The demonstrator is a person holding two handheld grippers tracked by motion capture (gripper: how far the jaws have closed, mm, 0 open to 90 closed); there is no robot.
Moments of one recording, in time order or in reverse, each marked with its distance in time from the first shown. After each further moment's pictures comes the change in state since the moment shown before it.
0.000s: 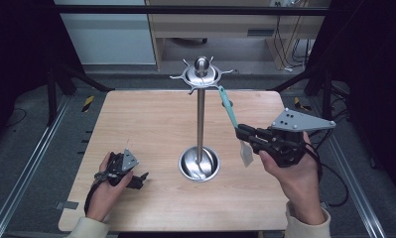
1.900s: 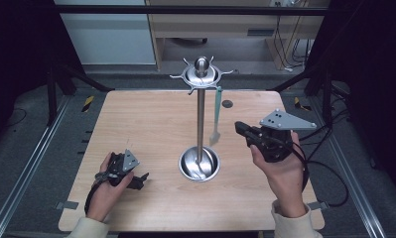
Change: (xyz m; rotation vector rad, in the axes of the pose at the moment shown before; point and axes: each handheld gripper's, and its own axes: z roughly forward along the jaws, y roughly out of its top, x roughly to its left) left arm -0.001 0.001 0.000 0.004 -0.005 0.010; right arm -0.009 -0.018 0.029 0.013 -0.160 0.024
